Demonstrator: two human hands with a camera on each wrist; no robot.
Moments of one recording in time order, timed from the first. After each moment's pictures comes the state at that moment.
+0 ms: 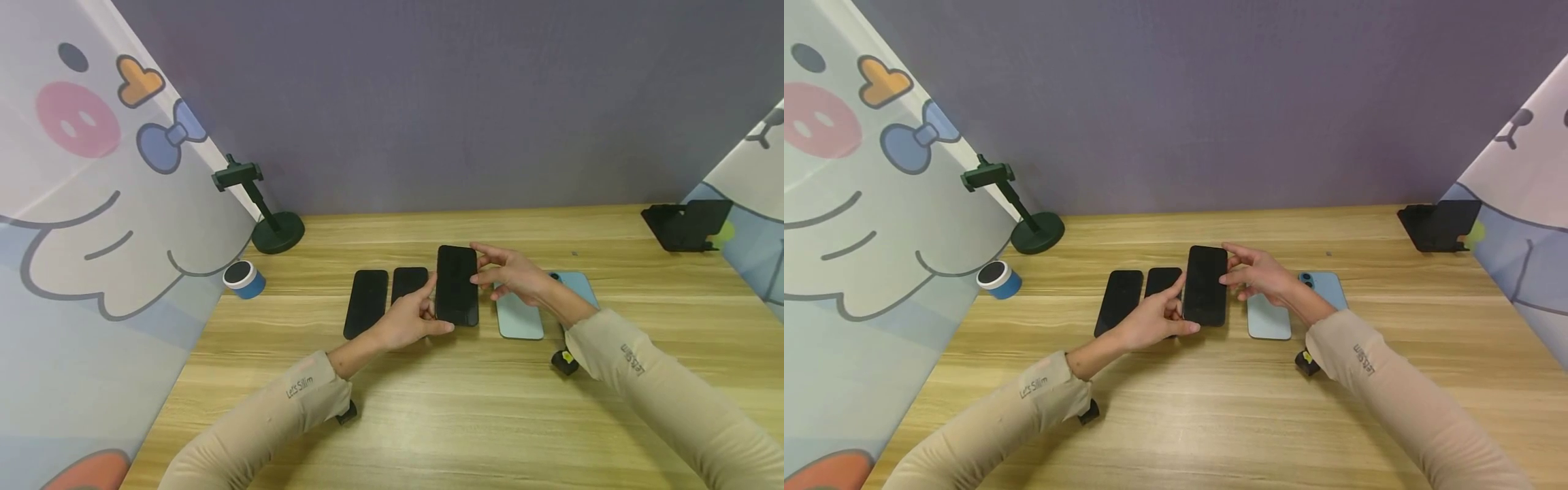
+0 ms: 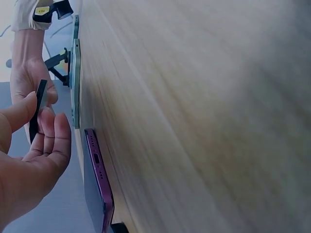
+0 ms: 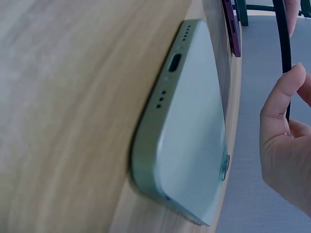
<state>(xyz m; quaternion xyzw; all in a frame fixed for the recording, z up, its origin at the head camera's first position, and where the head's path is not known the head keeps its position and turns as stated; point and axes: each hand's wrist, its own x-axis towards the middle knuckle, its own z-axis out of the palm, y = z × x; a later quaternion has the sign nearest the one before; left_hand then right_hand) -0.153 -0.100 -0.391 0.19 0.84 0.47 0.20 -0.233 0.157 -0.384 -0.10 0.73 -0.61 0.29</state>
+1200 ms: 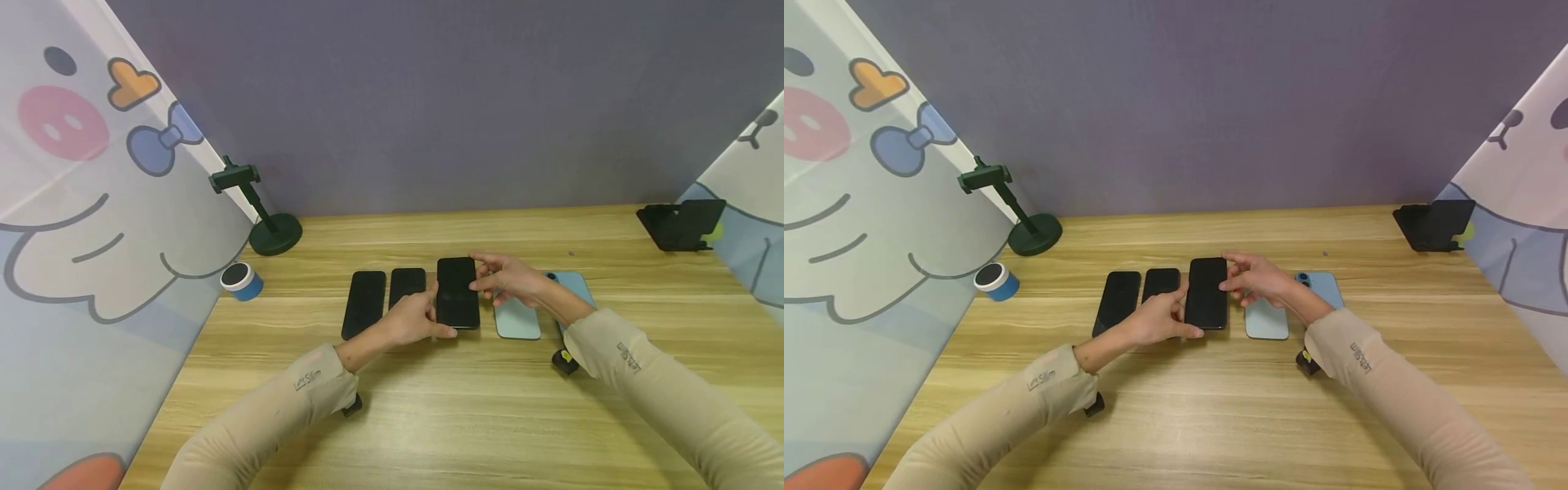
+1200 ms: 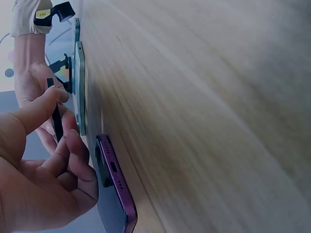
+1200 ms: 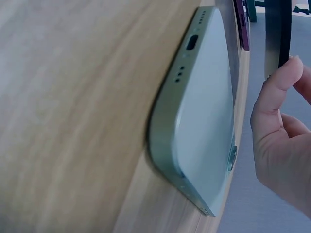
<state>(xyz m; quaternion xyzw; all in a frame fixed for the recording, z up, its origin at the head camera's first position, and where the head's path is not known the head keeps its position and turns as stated) -0.160 -0.087 -0.384 0.17 0.89 0.36 0.23 -0.235 0.161 -0.390 -0.09 0.74 -0.58 0.33</state>
